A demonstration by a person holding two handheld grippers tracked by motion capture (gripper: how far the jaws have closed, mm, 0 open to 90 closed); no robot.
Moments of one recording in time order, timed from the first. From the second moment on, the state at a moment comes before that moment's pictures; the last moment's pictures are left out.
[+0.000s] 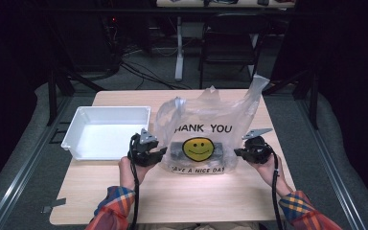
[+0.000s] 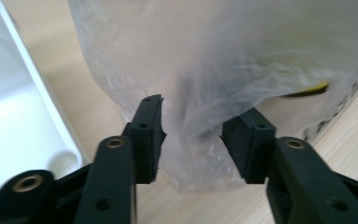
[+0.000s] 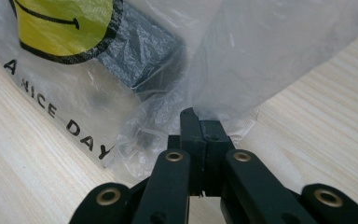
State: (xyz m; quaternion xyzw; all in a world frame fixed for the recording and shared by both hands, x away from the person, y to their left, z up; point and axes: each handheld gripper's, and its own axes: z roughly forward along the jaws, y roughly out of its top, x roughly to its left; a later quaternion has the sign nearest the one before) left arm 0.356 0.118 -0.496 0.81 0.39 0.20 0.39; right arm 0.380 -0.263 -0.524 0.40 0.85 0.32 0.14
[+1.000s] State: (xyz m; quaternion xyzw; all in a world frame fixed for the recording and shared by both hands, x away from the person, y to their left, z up) left arm 0.371 0.114 -0.511 0.82 0.39 0.17 0.39; right arm 0.399 -0.265 -0.500 0.43 0.80 0.39 0.13
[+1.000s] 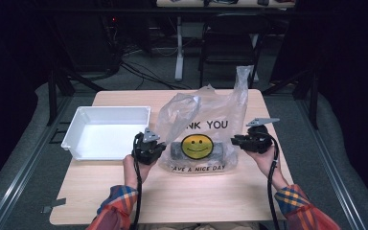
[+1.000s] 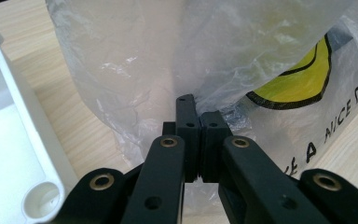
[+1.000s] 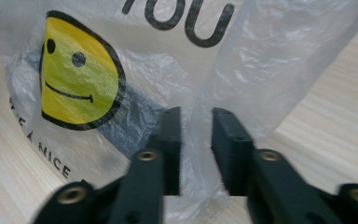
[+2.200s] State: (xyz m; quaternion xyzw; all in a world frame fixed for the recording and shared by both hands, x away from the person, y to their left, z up) left arm 0.371 0.128 -0.516 0.81 0.42 0.16 0.37; right arm 0.406 -0.256 -0.518 0.44 0.81 0.37 0.11
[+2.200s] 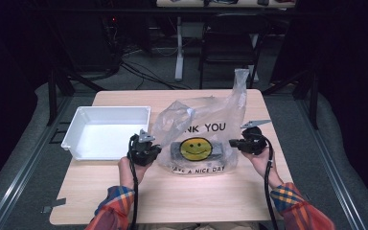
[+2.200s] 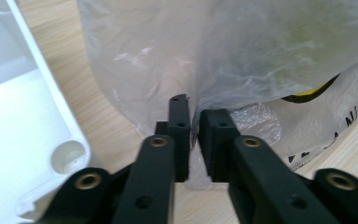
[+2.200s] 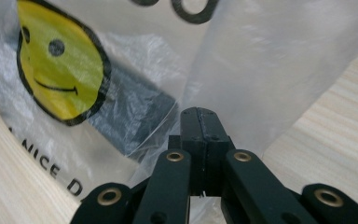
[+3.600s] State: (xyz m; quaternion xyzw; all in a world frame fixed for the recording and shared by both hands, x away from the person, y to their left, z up) left arm 0.388 0.111 -0.520 0.82 0.43 0.16 0.34; right arm 0.393 -0.270 -0.535 0.45 0.83 0.33 0.07
